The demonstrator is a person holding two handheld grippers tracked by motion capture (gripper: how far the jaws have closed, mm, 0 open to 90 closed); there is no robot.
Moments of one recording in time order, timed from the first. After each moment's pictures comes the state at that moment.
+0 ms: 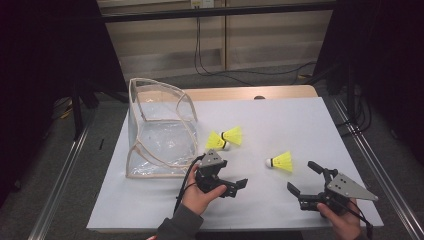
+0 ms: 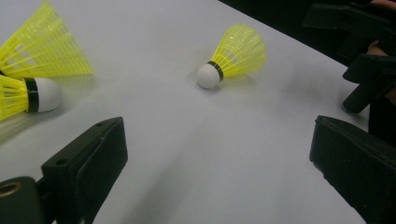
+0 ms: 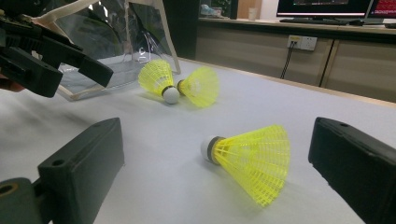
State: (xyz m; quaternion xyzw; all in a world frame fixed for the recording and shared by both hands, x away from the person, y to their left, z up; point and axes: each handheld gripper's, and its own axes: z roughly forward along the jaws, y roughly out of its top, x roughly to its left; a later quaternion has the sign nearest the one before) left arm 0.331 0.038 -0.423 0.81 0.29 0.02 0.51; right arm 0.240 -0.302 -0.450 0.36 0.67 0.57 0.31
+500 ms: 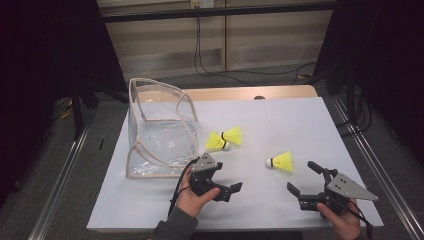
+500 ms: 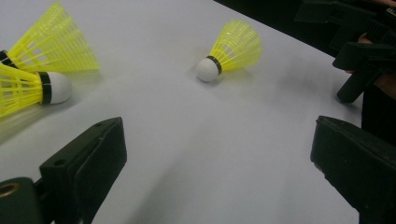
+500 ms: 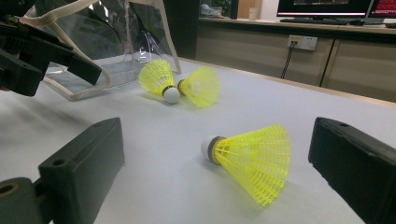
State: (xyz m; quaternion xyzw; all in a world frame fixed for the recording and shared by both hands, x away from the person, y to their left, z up) left arm 0.324 0.054 -0.424 0.81 0.27 0.02 0.52; right arm 0.240 -0.302 -0.450 0.36 0.67 0.57 0.31
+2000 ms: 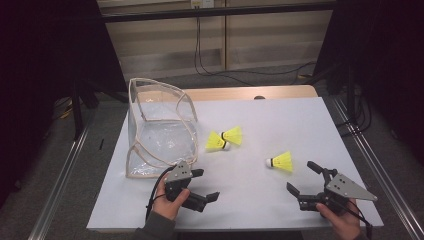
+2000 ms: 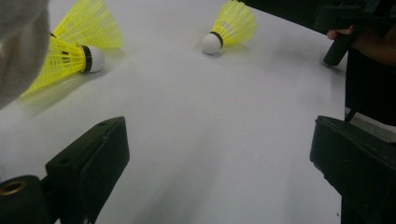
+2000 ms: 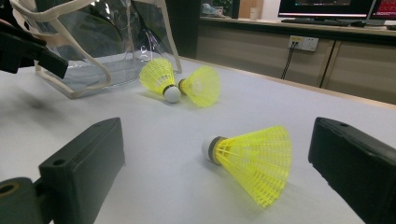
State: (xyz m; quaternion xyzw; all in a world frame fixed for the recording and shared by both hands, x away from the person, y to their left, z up) left arm 0.313 0.115 -0.428 0.82 0.23 0.02 0.52; right arm 0.240 -0.301 -0.449 0.36 0.68 0.57 0.31
